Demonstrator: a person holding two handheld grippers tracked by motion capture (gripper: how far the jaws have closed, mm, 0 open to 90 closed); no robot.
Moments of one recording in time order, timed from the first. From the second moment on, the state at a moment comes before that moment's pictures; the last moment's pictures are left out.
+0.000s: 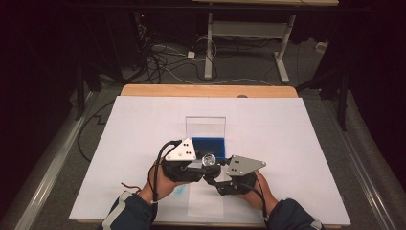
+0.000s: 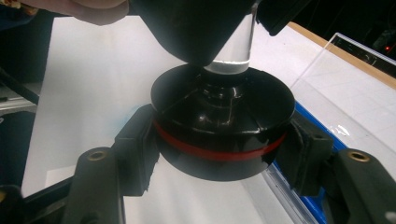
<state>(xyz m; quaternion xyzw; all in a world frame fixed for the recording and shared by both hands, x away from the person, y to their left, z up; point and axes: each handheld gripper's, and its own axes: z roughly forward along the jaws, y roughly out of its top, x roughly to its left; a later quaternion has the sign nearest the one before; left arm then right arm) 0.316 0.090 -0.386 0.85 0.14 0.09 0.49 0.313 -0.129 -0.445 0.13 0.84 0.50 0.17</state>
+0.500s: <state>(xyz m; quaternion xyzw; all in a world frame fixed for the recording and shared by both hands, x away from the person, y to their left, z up) 0.314 0.090 -0.385 0.85 0.14 0.09 0.50 0.313 -0.128 -0.447 0.14 0.84 0.50 0.17</state>
